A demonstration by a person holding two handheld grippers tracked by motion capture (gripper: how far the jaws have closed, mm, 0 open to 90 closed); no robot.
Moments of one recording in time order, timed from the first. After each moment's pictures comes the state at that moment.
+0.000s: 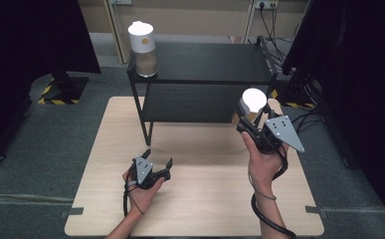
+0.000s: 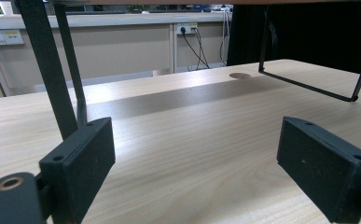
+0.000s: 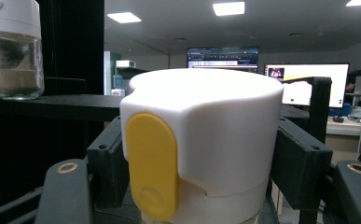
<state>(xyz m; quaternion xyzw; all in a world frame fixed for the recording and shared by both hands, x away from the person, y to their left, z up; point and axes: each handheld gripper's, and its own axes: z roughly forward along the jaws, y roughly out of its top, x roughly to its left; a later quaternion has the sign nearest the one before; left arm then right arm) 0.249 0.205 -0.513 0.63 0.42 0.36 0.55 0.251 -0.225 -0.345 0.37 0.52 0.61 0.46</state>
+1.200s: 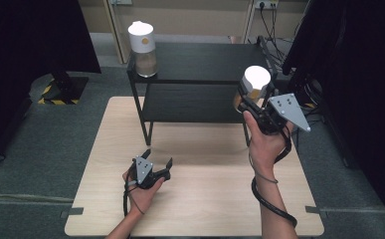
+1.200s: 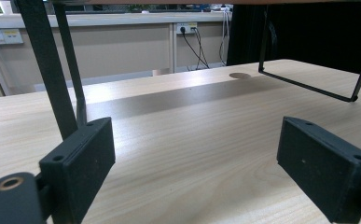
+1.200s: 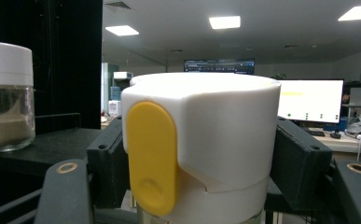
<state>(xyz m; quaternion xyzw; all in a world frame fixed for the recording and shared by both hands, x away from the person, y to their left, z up) 0.249 0.205 -0.512 0.63 0.42 0.36 0.55 0.267 -0.217 -0.301 0.37 0.51 0.62 0.47</state>
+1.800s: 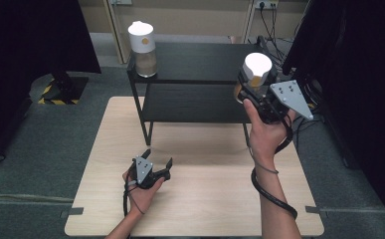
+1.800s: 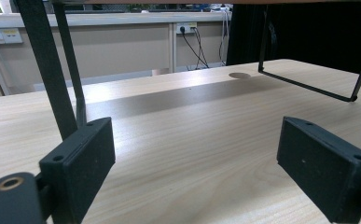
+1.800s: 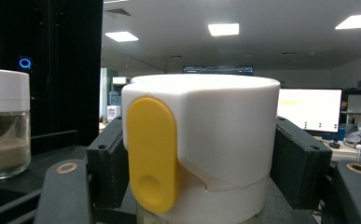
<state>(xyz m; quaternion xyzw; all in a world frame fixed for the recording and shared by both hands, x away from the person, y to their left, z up) 0.250 0.206 -0.512 0.63 0.42 0.36 0.55 0.276 -0.212 -0.277 0.36 0.50 0.63 0.48</state>
